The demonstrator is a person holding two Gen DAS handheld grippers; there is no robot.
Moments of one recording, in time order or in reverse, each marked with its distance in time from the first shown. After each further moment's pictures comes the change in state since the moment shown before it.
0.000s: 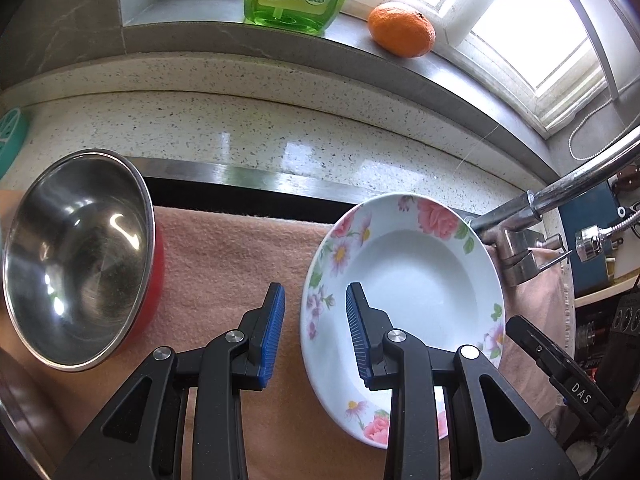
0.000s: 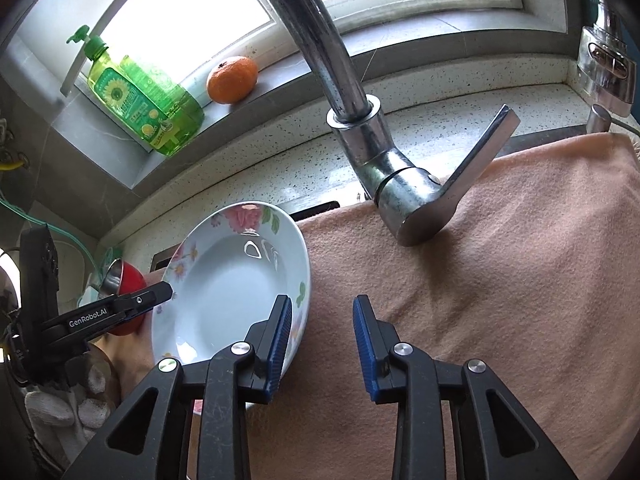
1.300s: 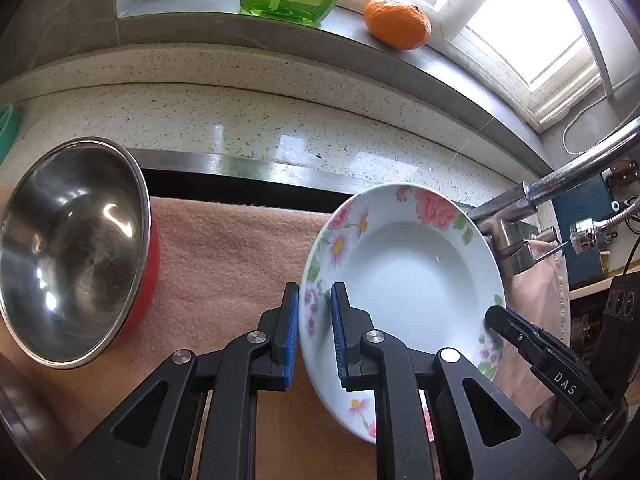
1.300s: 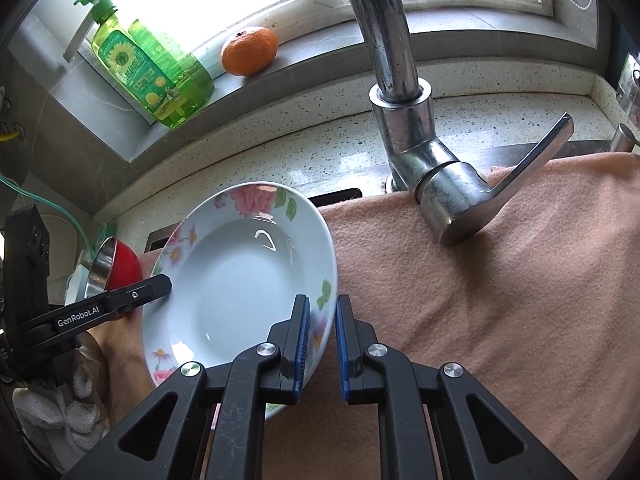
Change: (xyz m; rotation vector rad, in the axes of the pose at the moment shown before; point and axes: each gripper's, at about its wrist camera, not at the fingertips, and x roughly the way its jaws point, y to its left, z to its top) left arm 0.001 0.004 -0.005 0.005 0.019 -0.032; right arm 0.020 0.019 0.001 -0.068 0.055 -0.021
